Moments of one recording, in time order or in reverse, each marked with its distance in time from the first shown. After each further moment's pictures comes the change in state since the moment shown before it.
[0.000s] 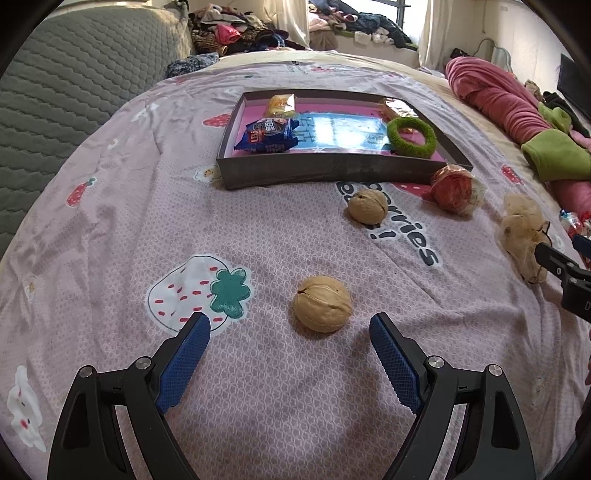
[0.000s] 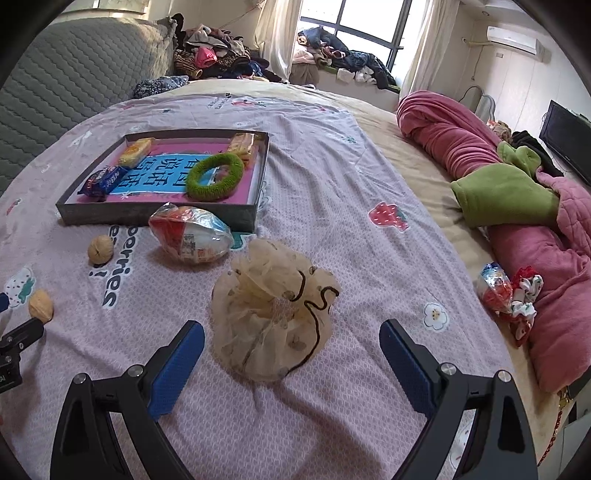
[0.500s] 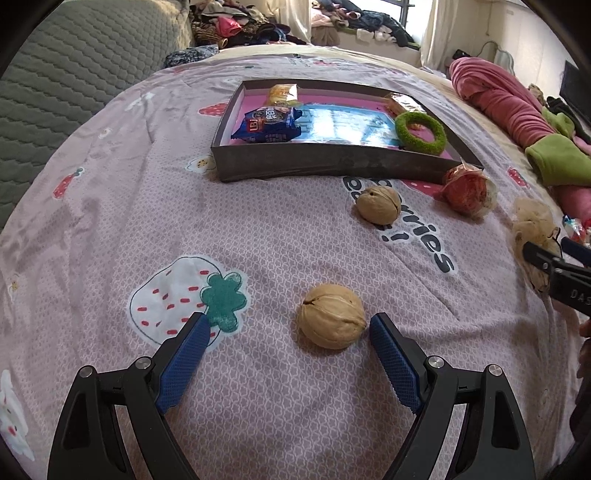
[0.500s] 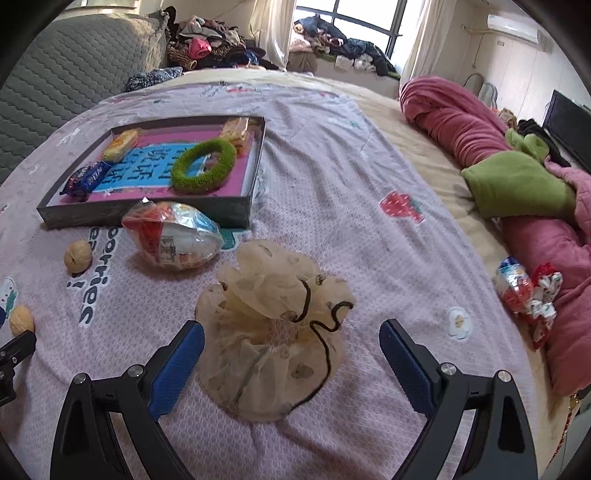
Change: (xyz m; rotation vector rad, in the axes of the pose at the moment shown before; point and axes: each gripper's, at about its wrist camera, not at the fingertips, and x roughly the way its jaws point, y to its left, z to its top) left arm 0.022 0.006 0.004 -0.020 0.014 -0.030; right arm 0.040 0.001 0.009 0.024 0.059 0.014
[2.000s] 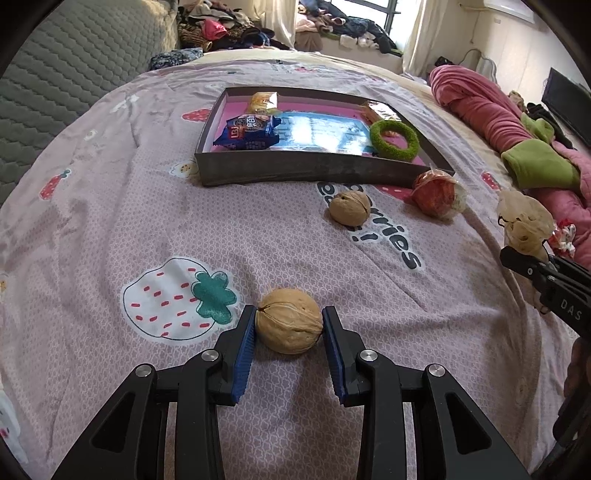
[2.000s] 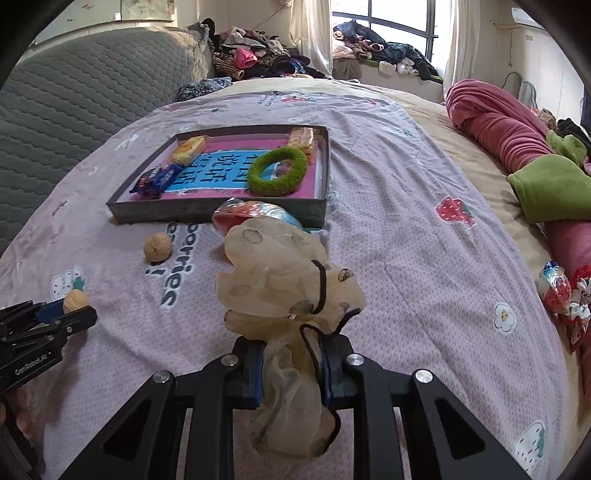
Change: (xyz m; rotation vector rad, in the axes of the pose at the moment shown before) left arm -0.016 -0.001 -0.003 0.008 -0.020 -0.095; right arm -0.036 0.019 -0.013 -0.037 -0.046 0.228
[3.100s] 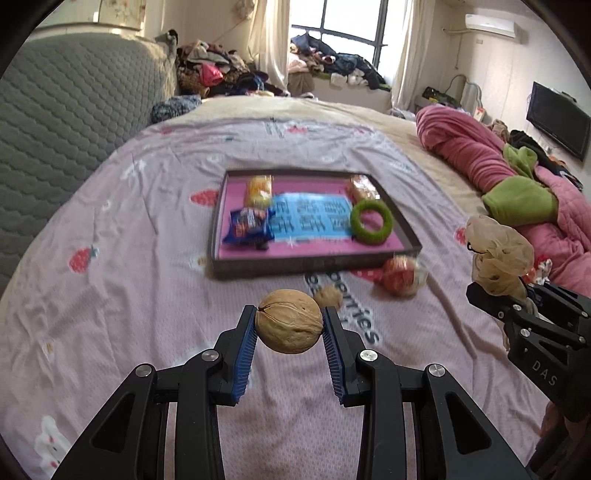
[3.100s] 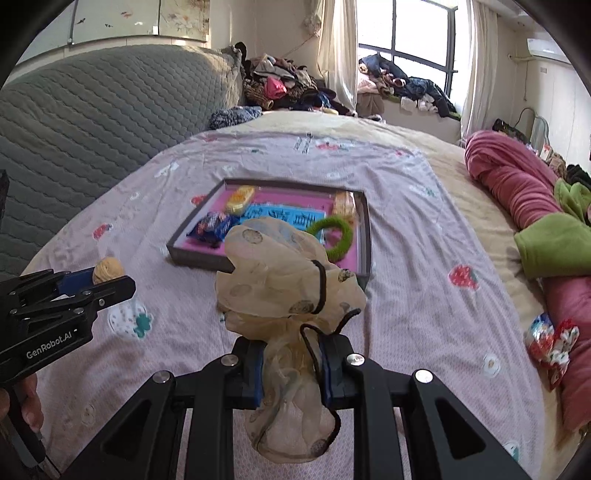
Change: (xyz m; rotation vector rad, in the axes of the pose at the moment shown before) left arm -0.084 -0.007 0.056 0.031 -0.165 -0.003; right arm -0.066 0.052 0.044 -0.078 -0.123 0.037
